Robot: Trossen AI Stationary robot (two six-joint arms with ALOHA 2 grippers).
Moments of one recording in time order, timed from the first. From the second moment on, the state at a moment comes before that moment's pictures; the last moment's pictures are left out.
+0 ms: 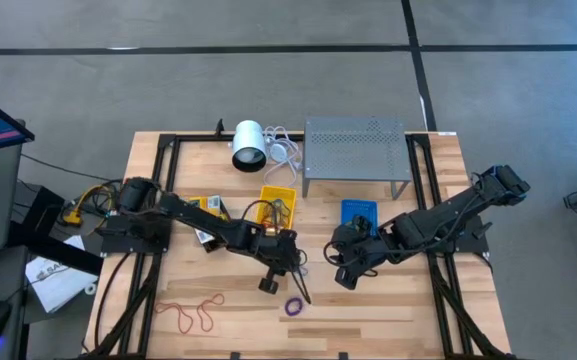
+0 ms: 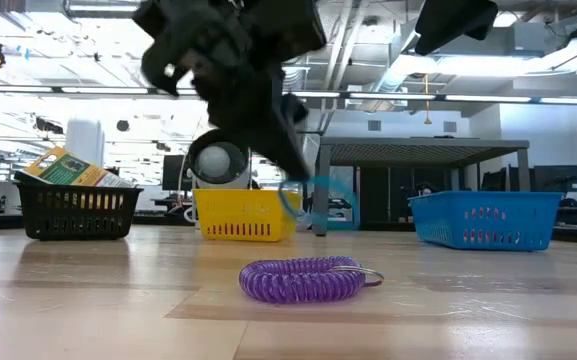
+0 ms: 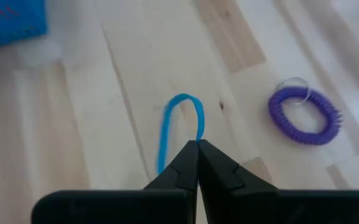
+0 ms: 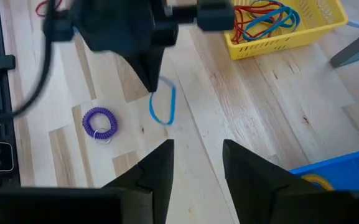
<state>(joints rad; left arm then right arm) -0.24 1.88 1.18 -0.20 0.02 0.11 0.46 1.48 1.25 -0.81 0.37 0.72</state>
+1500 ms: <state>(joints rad) 0.15 1.42 0.84 -0.17 0.08 -0.01 0.46 1.48 1.25 -0.80 0.45 0.70</state>
